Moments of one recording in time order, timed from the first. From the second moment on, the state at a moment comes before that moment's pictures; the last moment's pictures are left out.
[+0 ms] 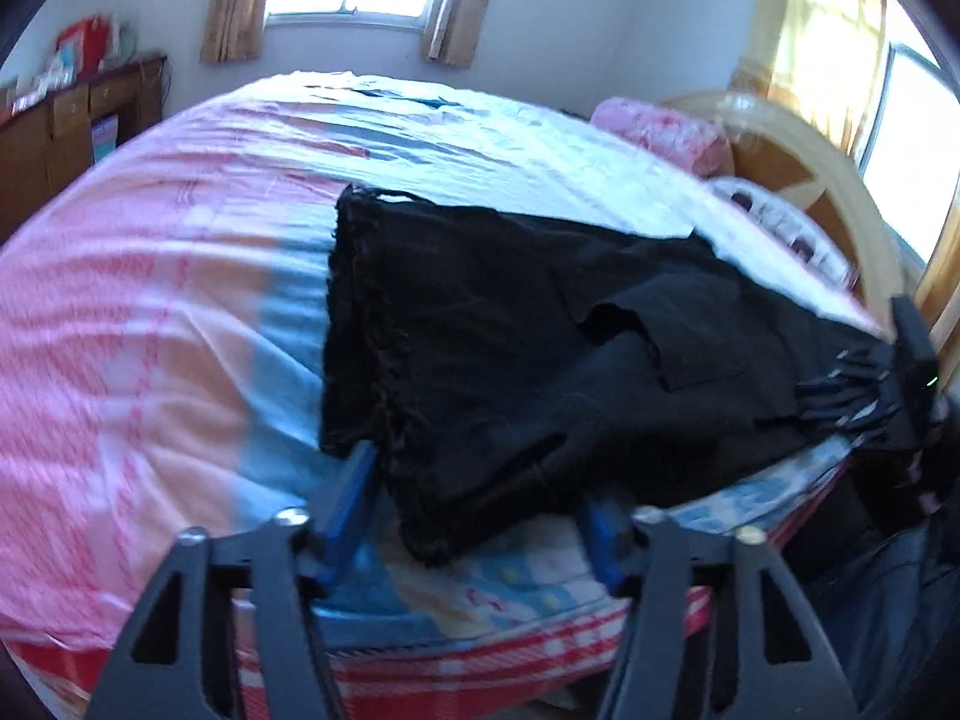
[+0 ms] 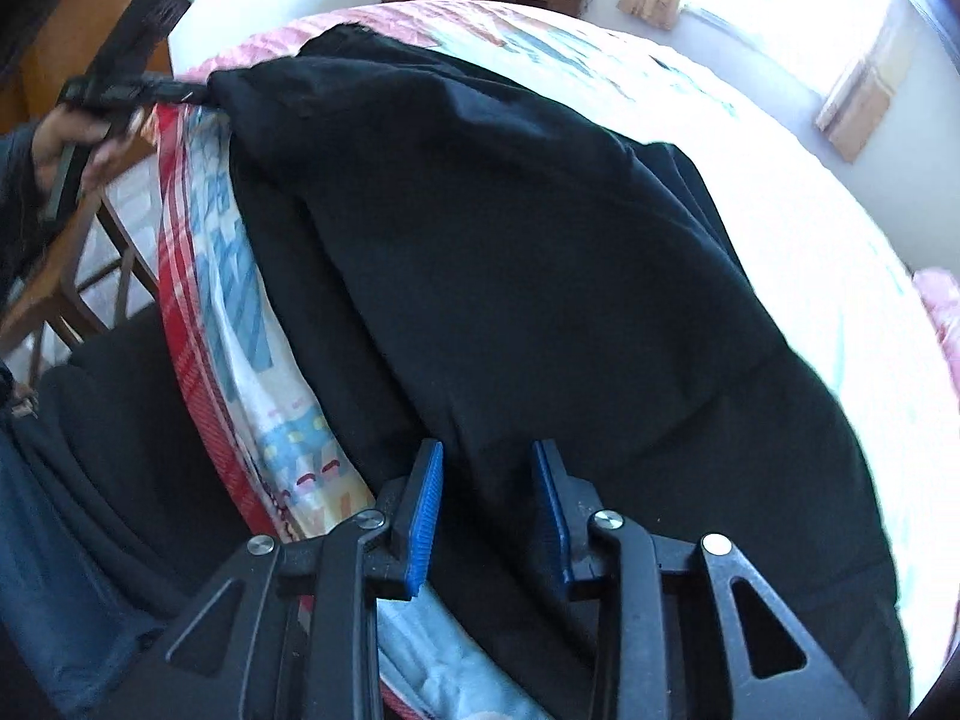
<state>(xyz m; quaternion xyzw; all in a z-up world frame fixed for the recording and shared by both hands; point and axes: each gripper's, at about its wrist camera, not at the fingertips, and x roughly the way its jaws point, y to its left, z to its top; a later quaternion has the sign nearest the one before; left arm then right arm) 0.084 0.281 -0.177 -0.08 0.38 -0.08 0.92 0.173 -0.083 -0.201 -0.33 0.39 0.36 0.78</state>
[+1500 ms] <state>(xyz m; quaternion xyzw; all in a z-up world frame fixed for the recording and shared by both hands) 0.094 0.311 -0.191 0.09 0.39 0.01 0.92 0.175 -0.115 -0.160 -0.21 0.45 0.43 0.75</state>
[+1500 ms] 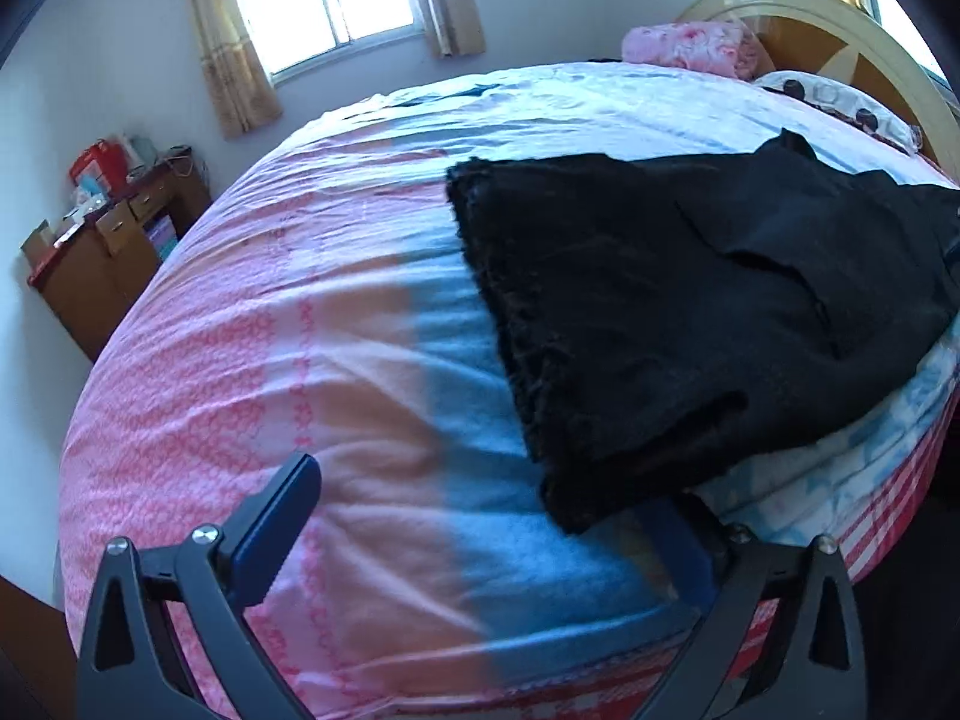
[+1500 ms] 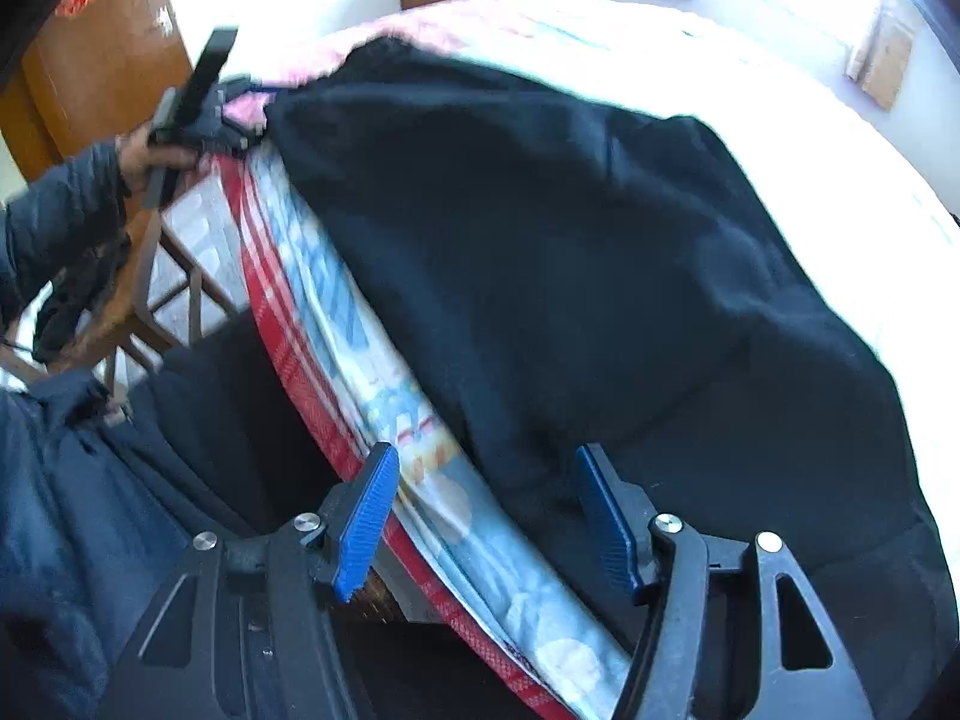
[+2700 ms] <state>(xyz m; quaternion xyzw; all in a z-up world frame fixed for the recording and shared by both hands) 0.142 0.281 -0.182 -0.06 0.37 0.02 0.93 0.415 -0.053 -0.191 0.13 0.56 0.35 0.74</state>
